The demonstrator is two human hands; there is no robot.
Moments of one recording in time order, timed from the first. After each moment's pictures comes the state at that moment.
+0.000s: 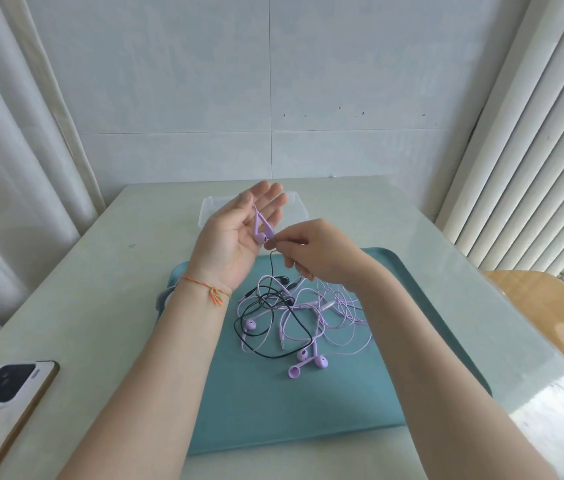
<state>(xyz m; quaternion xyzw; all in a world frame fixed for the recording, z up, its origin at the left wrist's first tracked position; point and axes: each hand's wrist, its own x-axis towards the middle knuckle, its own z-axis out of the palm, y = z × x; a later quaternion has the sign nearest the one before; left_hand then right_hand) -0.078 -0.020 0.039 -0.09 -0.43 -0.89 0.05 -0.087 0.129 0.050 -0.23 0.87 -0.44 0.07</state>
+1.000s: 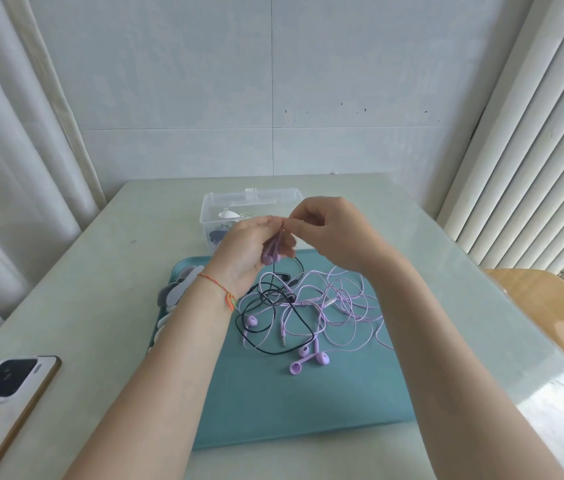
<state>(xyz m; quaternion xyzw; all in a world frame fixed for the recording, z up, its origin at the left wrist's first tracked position) -0.080 -0.012 0.023 -0.02 -0.63 -0.78 0.01 -0.088 0.139 0.065 -0.25 0.88 -0.41 -0.05</state>
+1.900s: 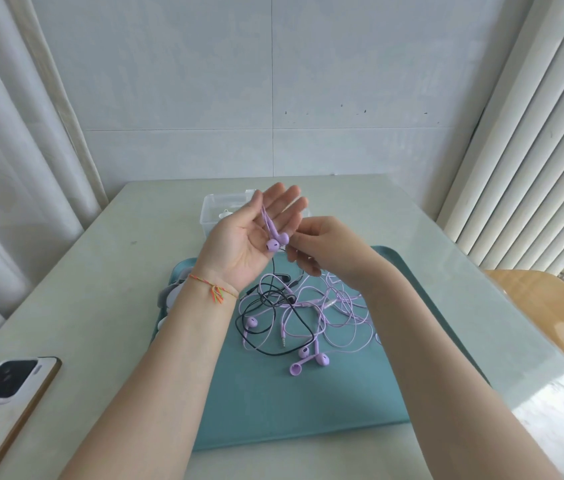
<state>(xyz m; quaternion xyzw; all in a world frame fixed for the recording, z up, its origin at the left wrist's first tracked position) -0.063 -0.010 0.050 -0.08 -0.35 -0.93 -0.06 -0.090 0.136 0.045 -0.22 0.80 -0.54 0.12</state>
